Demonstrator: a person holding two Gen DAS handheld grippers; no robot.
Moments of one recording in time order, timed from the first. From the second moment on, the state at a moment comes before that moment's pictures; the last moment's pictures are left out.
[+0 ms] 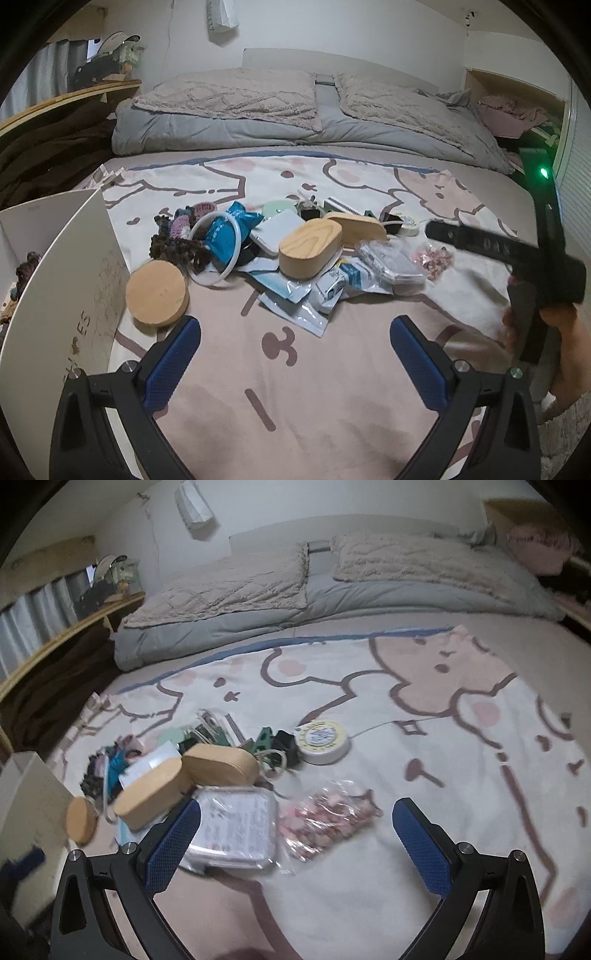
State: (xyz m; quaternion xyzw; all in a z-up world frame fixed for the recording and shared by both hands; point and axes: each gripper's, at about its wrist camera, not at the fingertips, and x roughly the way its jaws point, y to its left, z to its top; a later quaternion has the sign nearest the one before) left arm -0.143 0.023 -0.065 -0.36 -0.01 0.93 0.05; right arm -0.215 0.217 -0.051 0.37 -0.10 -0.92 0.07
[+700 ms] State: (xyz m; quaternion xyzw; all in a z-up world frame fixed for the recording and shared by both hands) left arm -0.145 0.003 -0.066 -0.37 -0.03 0.93 0.05; right arm -0.286 0.175 -0.090 0.48 -0.12 -0.87 0.10
